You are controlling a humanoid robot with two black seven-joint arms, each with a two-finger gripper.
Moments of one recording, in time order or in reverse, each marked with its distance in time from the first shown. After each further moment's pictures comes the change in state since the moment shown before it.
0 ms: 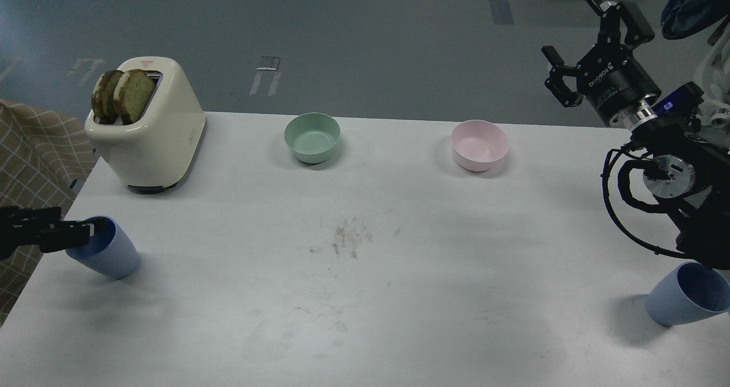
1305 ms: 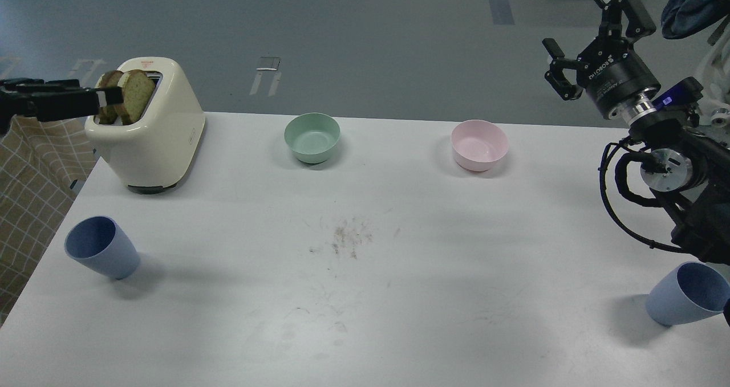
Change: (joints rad) left arm -0.041 0.088 -0.537 -0.161 -0.008 -0.337 0.000; right arm 0.029 0.030 0.002 -0.039 0.018 0.000 0.000
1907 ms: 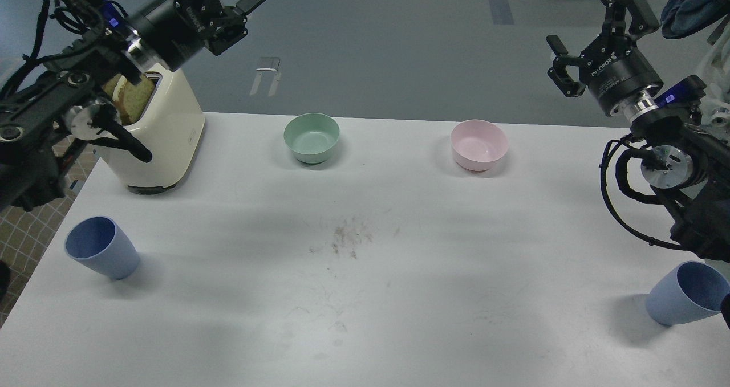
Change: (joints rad) left arm -0.214 -0.712 -0.099 0.365 -0.729 -0.126 0.012; right arm 0.010 0.010 0.004 -0.026 0.003 0.000 0.000
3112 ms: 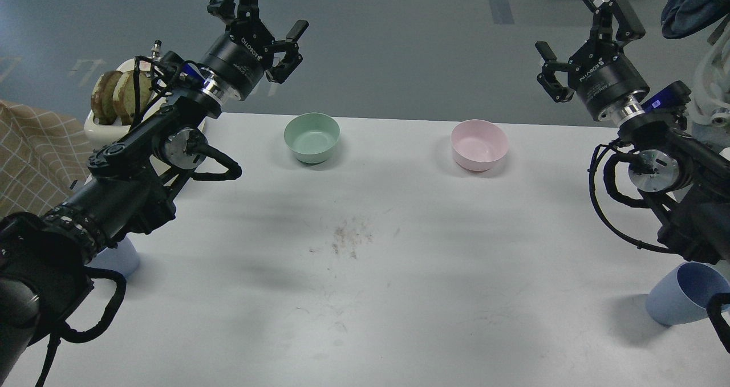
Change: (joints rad) left arm 0.005 -0.438 -0.029 0.380 -0.427 0.001 -0.006; right arm -0.004 0.040 0.001 -0.023 0.001 0.000 0.000
